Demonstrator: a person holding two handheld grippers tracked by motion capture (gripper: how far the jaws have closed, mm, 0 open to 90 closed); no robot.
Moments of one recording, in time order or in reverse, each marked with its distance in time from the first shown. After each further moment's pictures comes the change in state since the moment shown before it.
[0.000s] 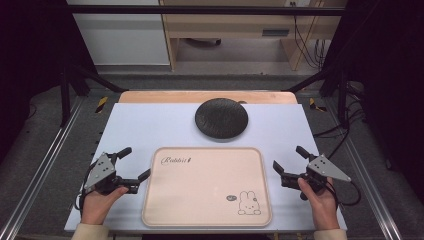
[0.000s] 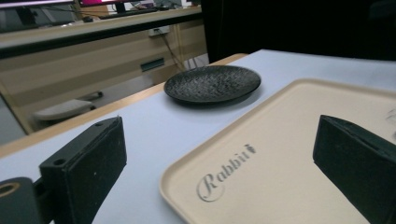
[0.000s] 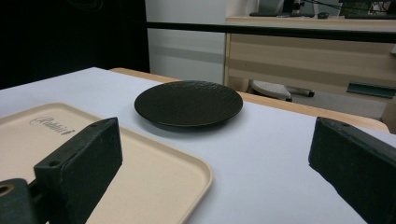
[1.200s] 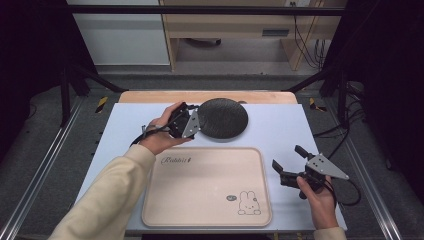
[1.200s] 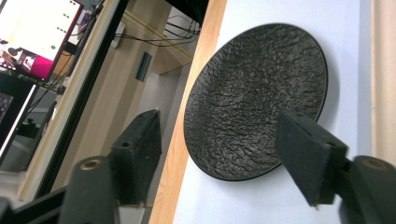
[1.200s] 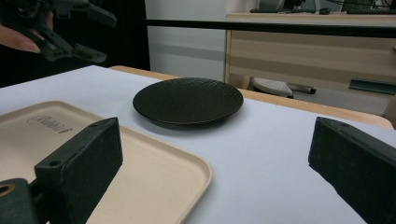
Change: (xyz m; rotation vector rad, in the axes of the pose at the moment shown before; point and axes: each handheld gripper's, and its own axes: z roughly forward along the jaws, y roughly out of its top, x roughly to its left) left arm -0.012 0.087 0.218 0.316 -0.085 0.854; right arm -0.003 -0.003 0.005 0.012 0.002 0.007
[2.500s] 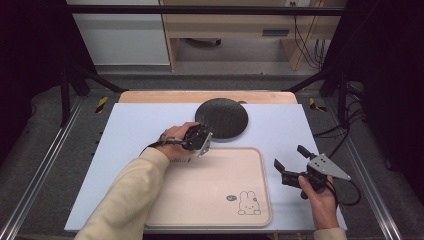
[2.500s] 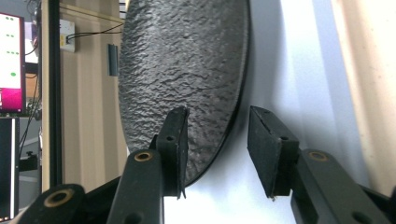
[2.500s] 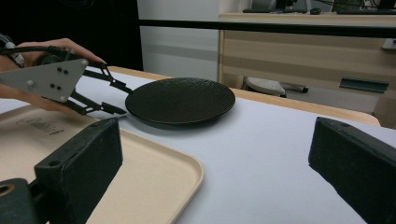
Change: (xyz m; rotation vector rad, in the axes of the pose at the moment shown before) left arm -0.059 -0.021 0.065 0.131 -0.093 0.309; right arm -0.003 0.000 -0.001 -0.001 -0.027 0.003
